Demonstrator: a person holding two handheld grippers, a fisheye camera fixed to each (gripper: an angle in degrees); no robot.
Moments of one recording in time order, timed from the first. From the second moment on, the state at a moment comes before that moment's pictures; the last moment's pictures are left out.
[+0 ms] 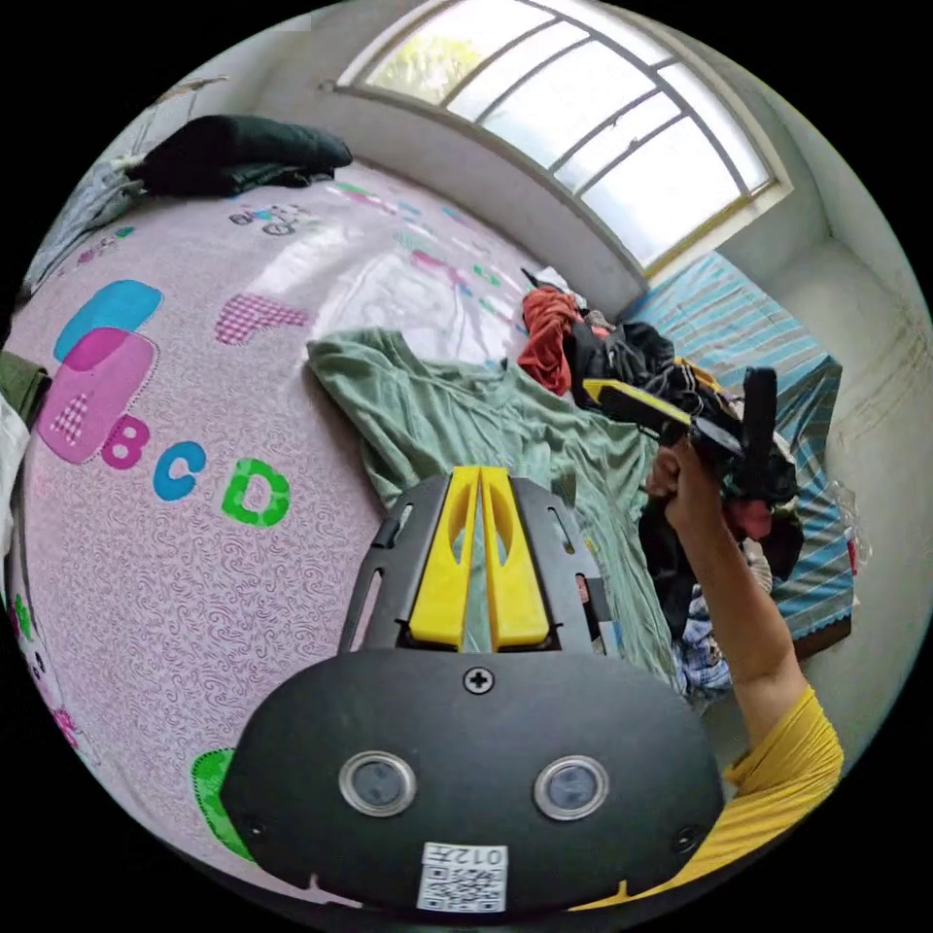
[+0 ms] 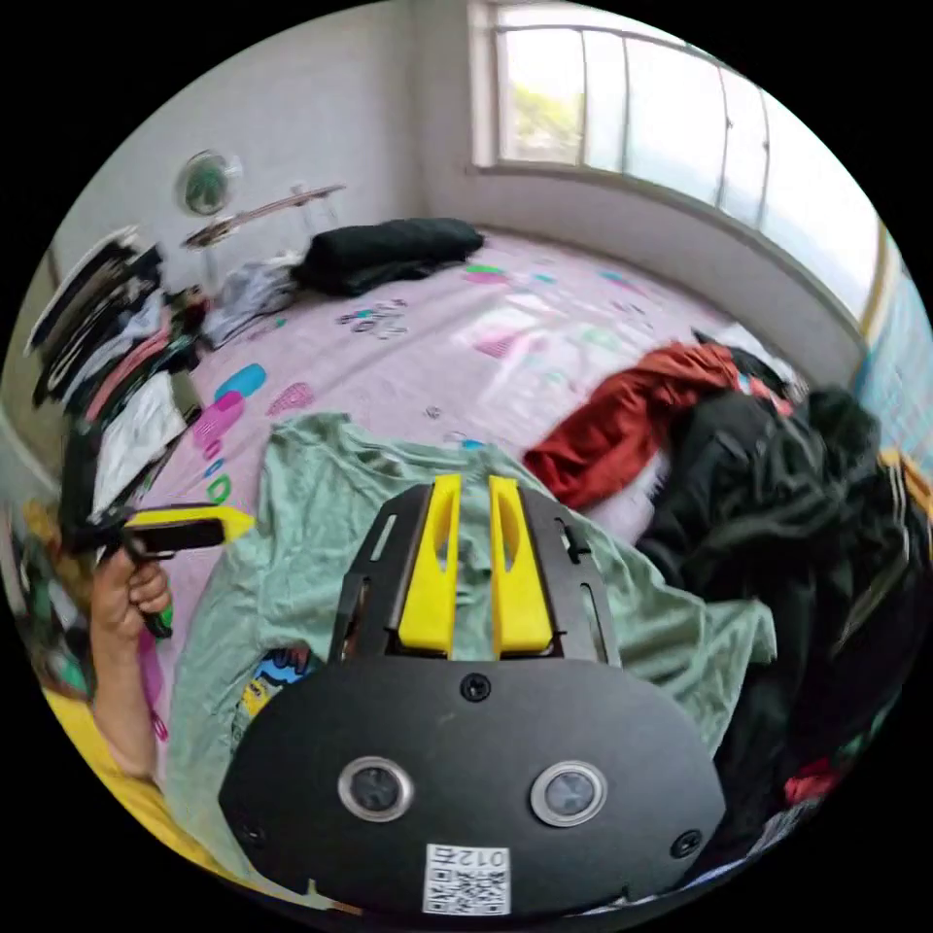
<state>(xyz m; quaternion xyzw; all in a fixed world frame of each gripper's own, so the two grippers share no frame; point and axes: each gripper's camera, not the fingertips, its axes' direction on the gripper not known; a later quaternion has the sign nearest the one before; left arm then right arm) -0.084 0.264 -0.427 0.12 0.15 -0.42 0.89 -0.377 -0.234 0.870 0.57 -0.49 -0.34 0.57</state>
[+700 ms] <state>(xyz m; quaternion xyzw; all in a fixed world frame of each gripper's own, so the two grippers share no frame) -0.099 0.254 -0.408 0.04 0.12 -0.45 0.88 -0.583 -0.259 0.710 0.34 -0.60 -0.49 0.54</state>
